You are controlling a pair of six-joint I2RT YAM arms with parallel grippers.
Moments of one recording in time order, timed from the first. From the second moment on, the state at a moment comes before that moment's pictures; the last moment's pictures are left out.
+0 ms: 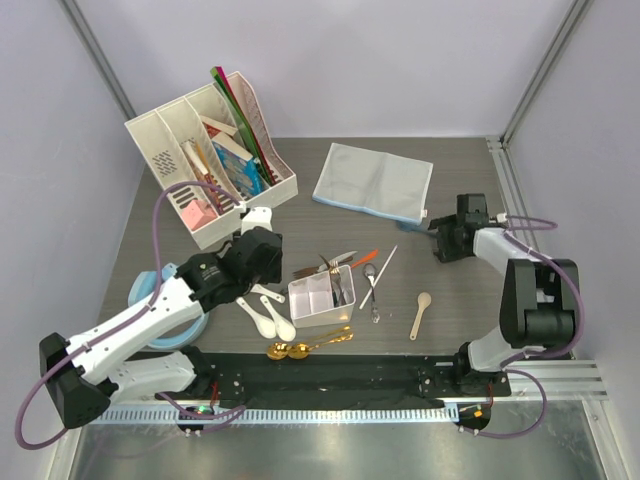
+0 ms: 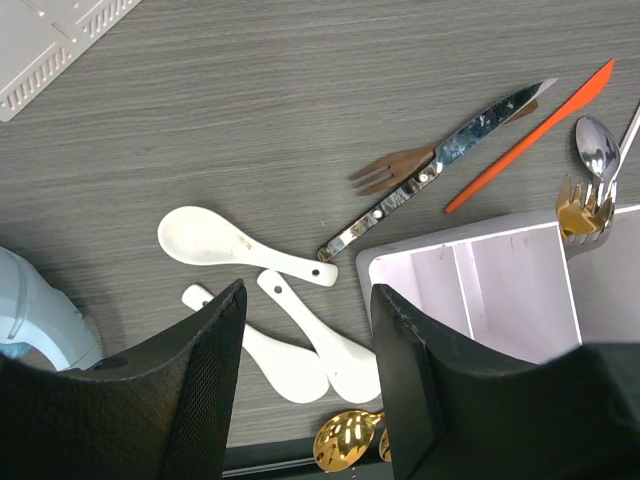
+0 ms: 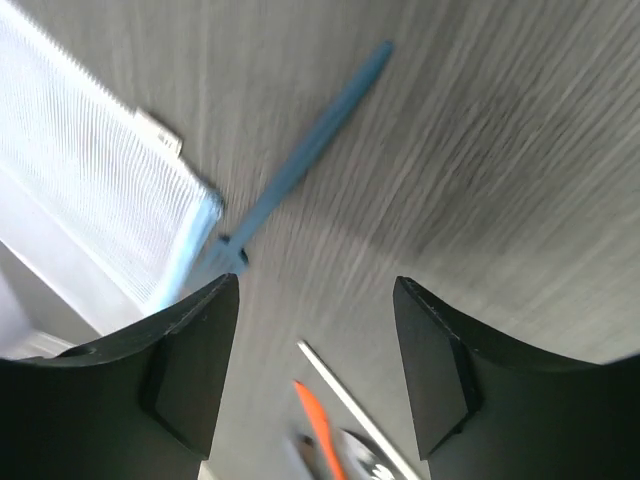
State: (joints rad) left arm -0.87 1.07 0.98 -0.76 -0.50 -0.58; right arm -0.03 1.56 0.81 -0.24 0.04 1.40
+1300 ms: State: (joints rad) left arm -0.87 1.11 0.89 -0.66 -0.40 -0.53; right arm 0.28 1.67 1.13 -0.45 0.44 -0.31
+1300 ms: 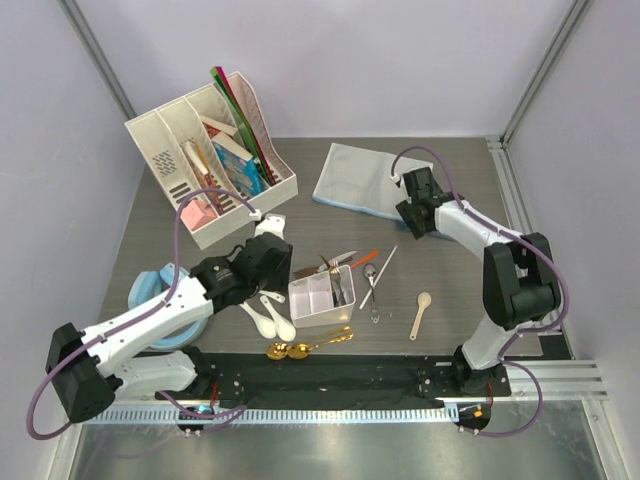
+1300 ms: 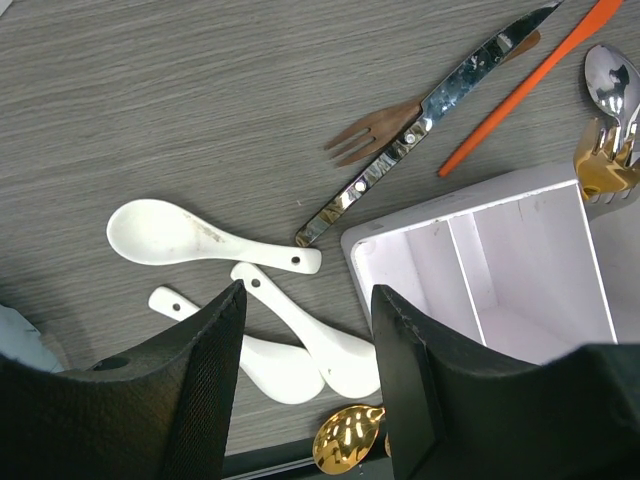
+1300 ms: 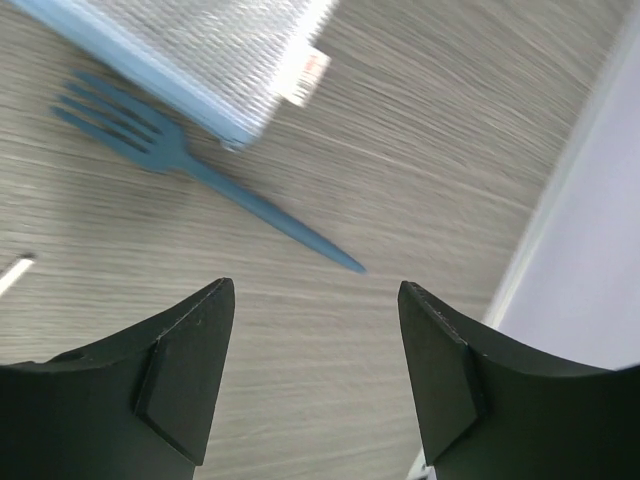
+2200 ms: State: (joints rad) left arm -0.87 1.22 1.03 -0.73 -0.38 -0.53; right arm 0.10 2.02 1.44 -0.62 -0.13 -0.38
